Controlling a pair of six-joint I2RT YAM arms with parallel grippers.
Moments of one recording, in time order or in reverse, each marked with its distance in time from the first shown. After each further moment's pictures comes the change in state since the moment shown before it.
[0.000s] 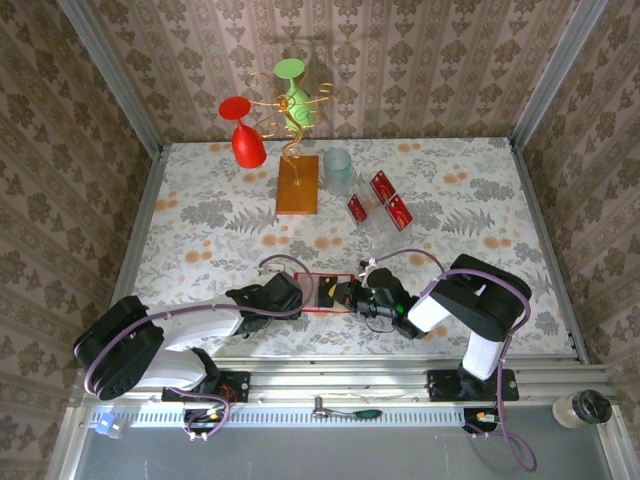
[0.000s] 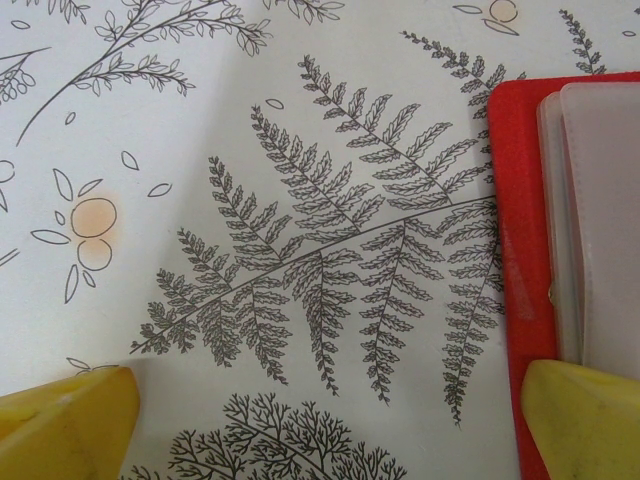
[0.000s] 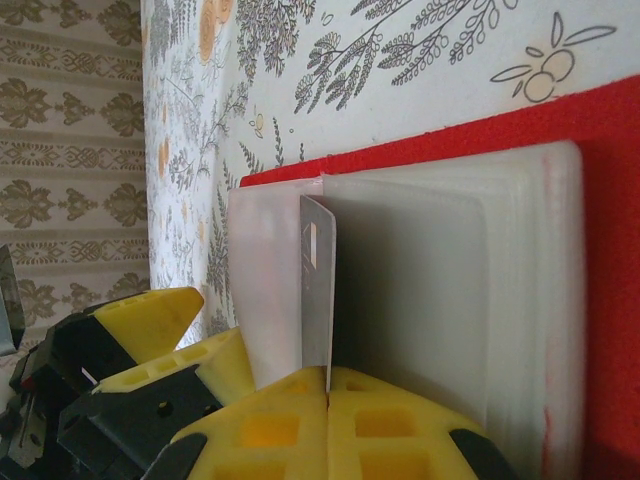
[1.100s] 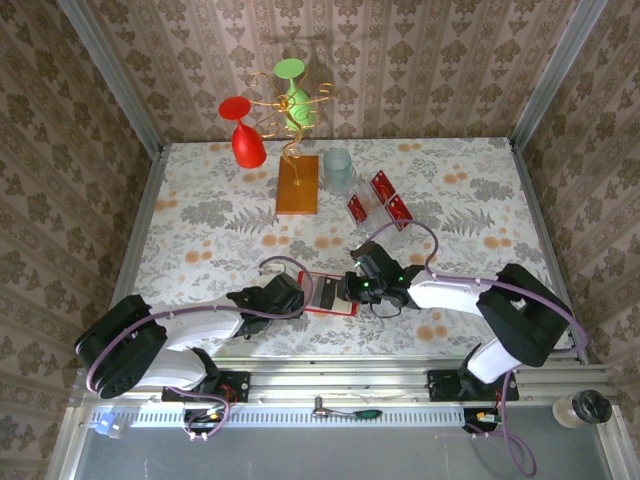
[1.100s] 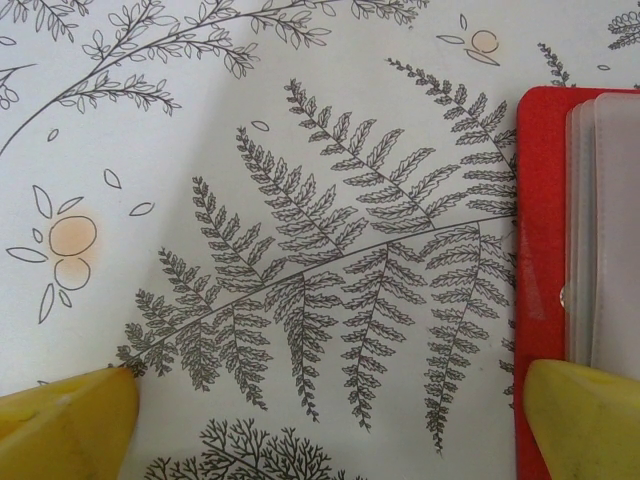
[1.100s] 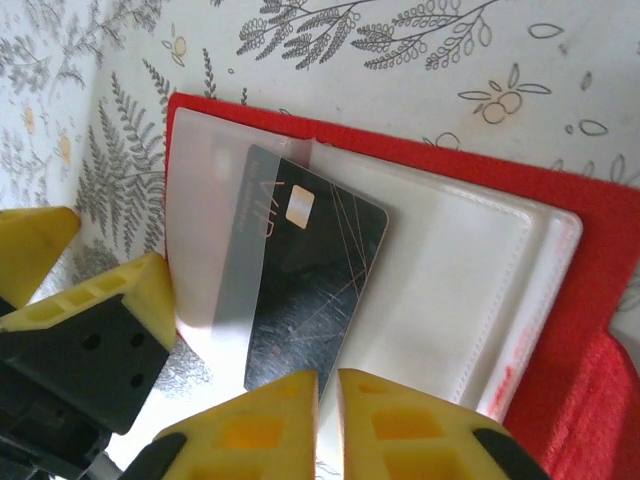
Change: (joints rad) left arm -0.005 0.011 -0.027 0.085 -0.011 -0.011; right arm -0.045 -0.222 0.322 -0.953 -0.036 -0.368
